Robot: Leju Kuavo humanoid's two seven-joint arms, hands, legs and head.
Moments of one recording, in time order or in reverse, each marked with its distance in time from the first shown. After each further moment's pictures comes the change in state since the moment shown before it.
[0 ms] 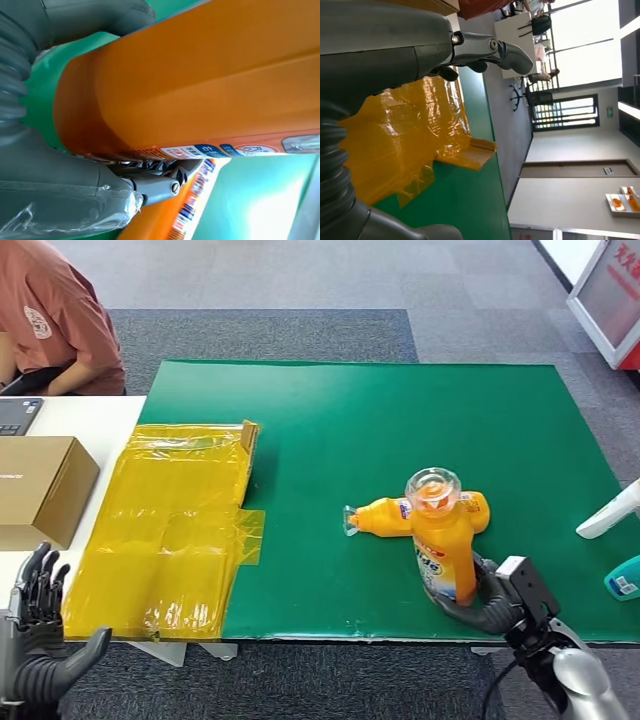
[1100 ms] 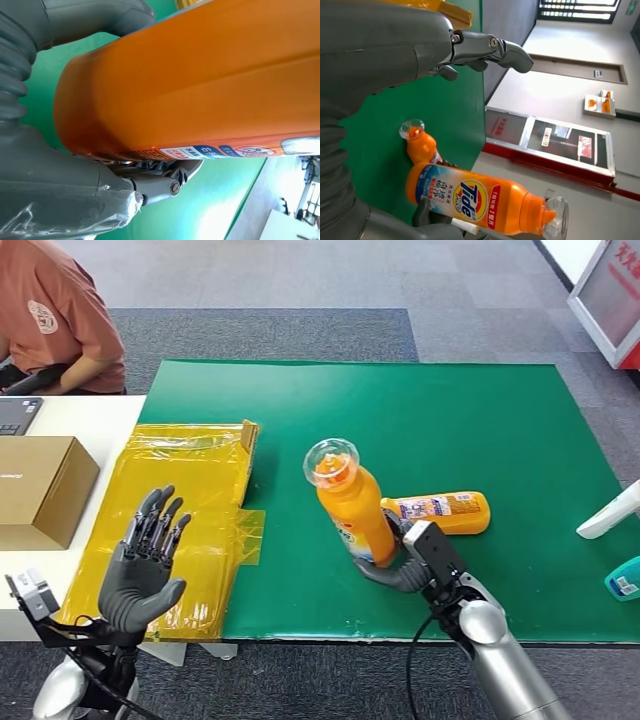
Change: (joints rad) left arm -0.304 0.071 -0.399 0.162 0.409 -0.059 0.231; right arm -0.278 0.164 0.278 0.153 0.147 -0.144 -0.046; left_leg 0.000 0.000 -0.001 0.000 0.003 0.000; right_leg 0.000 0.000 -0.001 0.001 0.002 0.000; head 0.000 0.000
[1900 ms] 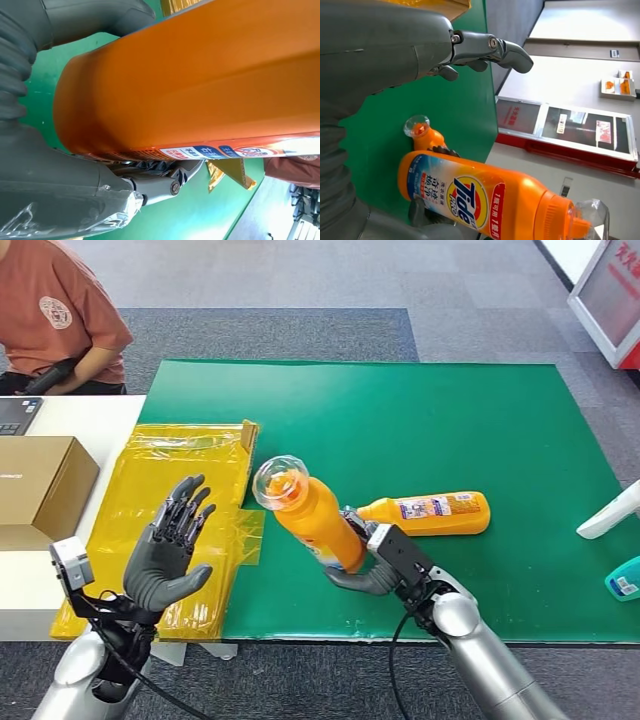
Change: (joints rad) left arm -0.123 0.018 -0.081 0.118 -0.005 0.003 0.009; right arm -0.078 0.013 0.138 0.053 0.005 0.025 -0.014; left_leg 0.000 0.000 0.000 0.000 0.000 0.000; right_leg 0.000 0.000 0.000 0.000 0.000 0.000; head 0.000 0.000
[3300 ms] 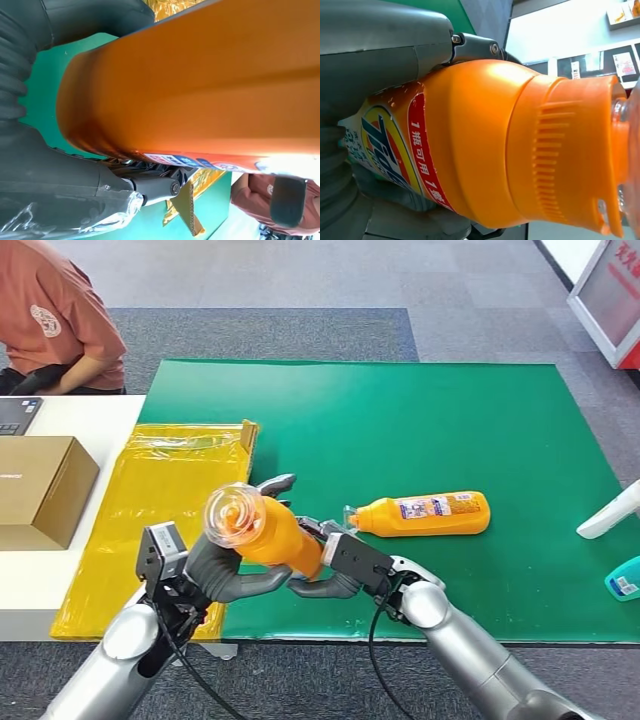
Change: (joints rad) left arm -0.201 -0.010 -0.288 0.035 -0.144 0.068 0.054; right arm -0.130 0.000 0.211 0.027 0.018 -0.002 -0.010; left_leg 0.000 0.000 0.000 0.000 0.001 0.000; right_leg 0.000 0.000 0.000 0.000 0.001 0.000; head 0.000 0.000
